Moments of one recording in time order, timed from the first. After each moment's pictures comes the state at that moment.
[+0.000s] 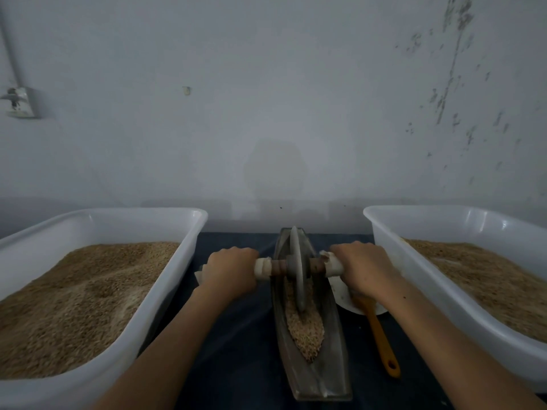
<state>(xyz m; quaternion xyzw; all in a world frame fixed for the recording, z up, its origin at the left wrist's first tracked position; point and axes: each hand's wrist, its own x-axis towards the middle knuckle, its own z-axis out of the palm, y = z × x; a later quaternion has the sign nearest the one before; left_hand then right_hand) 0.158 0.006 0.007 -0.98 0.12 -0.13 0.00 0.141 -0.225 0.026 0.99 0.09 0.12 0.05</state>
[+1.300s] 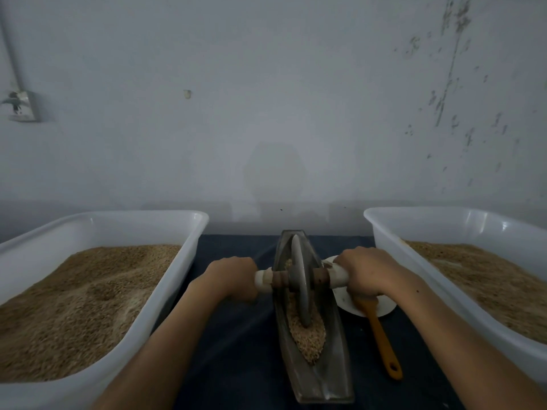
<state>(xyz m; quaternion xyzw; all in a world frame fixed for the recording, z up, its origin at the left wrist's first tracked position) 0.159 0.006 0.017 -0.99 0.12 0.05 -0.02 0.143 -0.228 0.040 0.99 0.10 -0.03 0.07</state>
